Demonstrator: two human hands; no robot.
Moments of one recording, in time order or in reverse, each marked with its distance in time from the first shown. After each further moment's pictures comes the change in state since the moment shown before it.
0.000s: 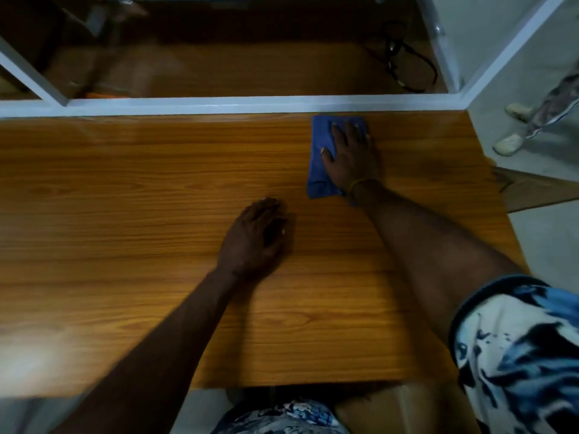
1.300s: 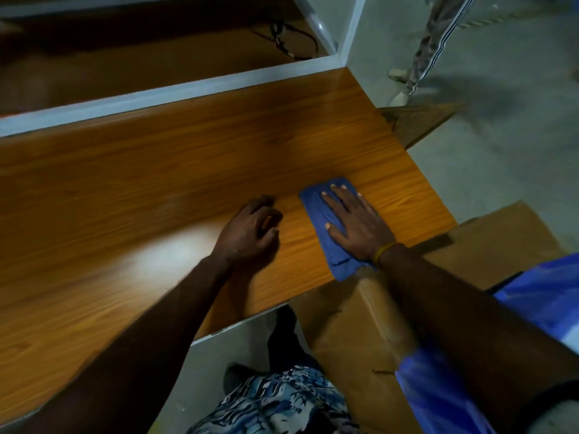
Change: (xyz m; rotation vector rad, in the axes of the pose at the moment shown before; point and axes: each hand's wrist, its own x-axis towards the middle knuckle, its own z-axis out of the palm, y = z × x) left_hand -0.042 0.045 0.041 -0.019 -0.300 0.330; right_hand -0.309 0.076 -0.004 -0.025 -0.051 -0.034
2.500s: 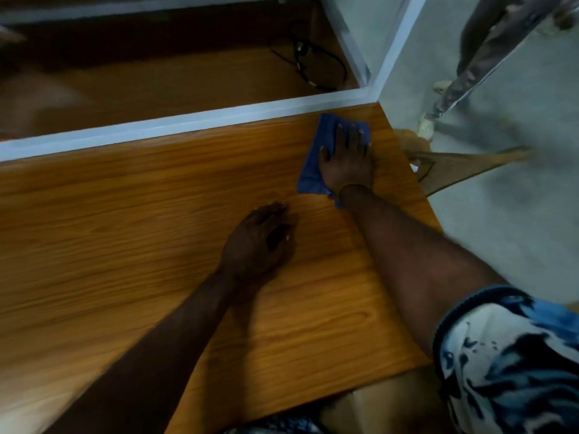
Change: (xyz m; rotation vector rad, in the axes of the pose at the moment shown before) left_hand 0.127 -0.007 0.001 -0.001 0.207 -0.047; right_hand 0.284 0.067 -0.023 0.050 0.192 0.388
